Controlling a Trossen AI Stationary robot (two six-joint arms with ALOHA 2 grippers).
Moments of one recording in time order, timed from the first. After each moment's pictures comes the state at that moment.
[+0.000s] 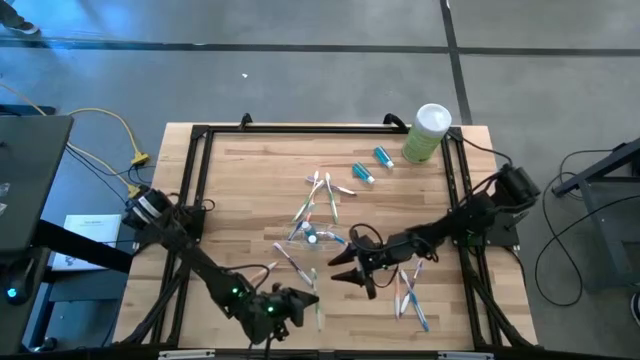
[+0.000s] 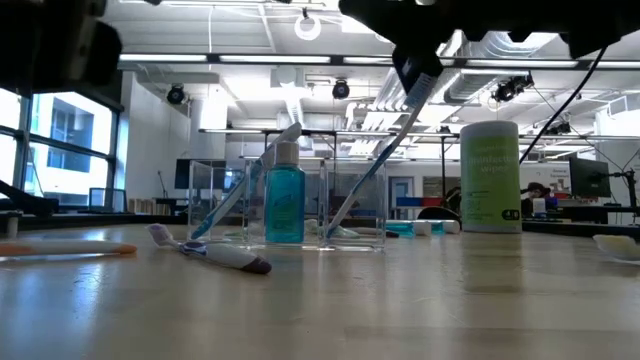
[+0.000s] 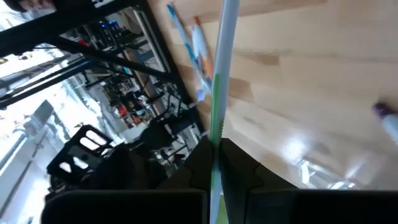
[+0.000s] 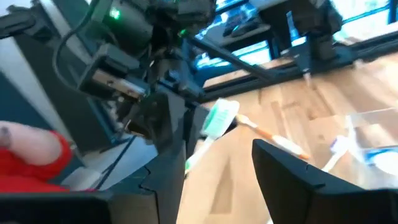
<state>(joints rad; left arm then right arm) -0.76 1.82 1.13 0.19 -0.83 1.54 0.41 1.67 0.70 0.89 0.11 0.43</state>
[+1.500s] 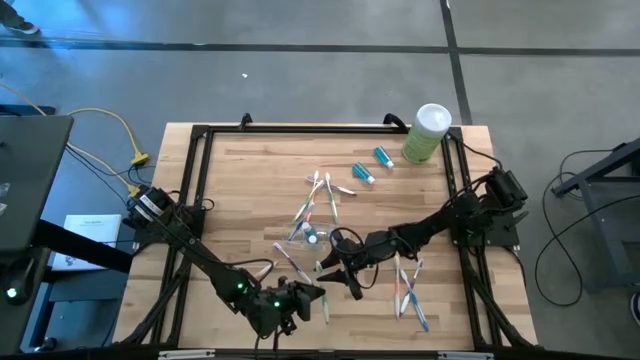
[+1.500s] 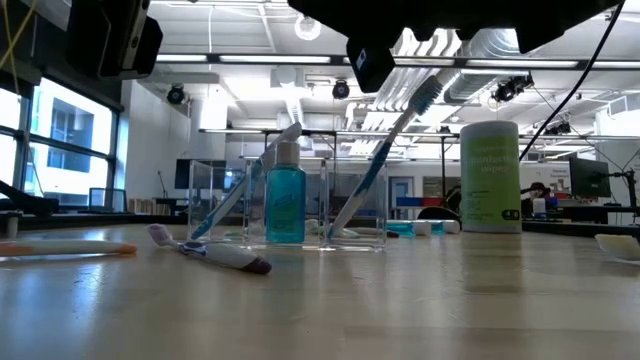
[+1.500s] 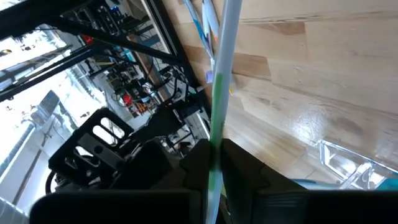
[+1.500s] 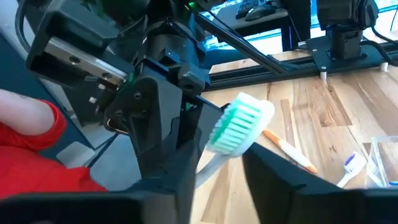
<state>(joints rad) -0.72 1.82 1.16 0.21 -0.86 1.60 0.35 1.76 0.87 0.74 0.00 0.32</state>
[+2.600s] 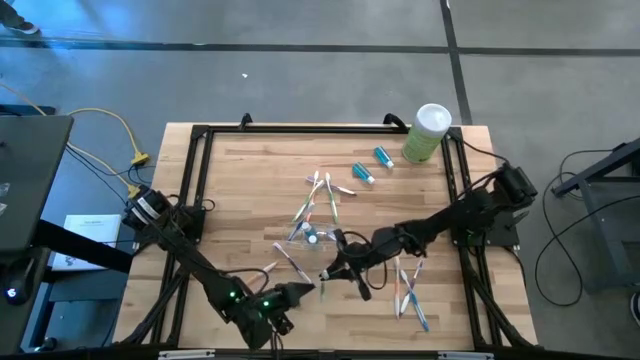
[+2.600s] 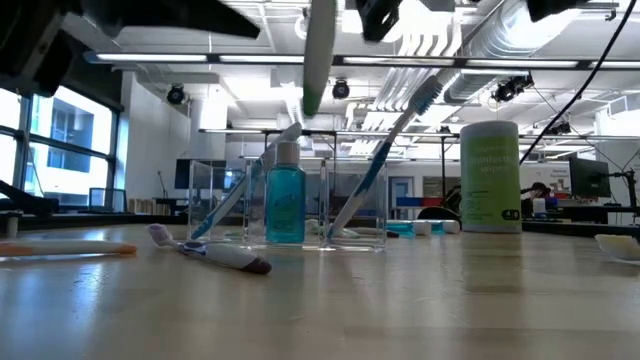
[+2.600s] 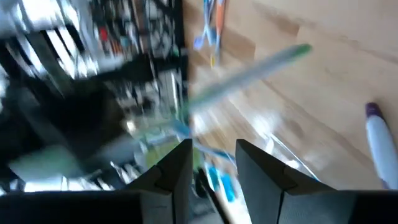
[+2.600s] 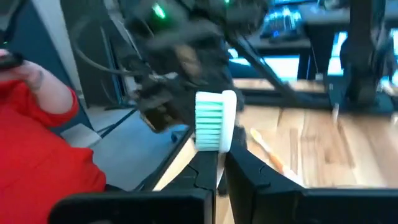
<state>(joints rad) -0.79 1.83 1.16 0.03 -1.09 1.02 0.37 1.66 0.87 0.68 -0.06 0.12</state>
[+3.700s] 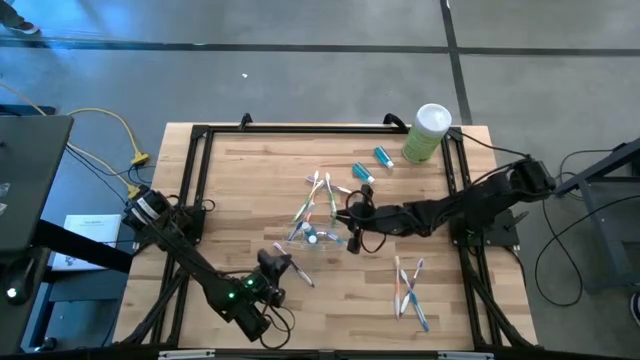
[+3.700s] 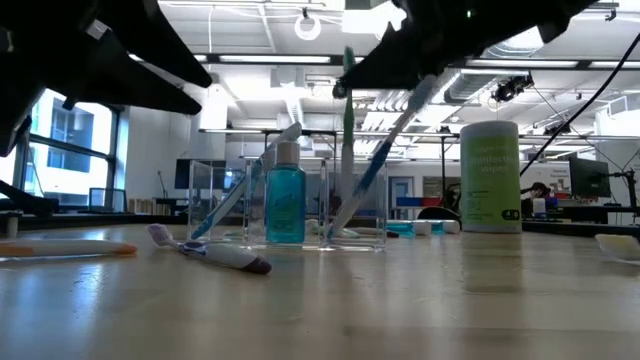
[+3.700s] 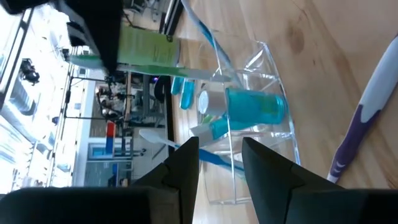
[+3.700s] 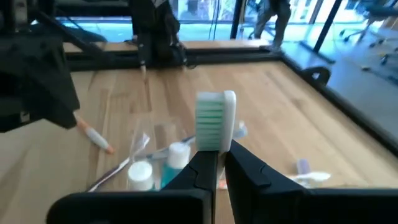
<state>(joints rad) -0.80 1.83 1.16 -0.65 -1.24 -0.08 0.21 1.50 0.77 0.40 0.45 0.13</state>
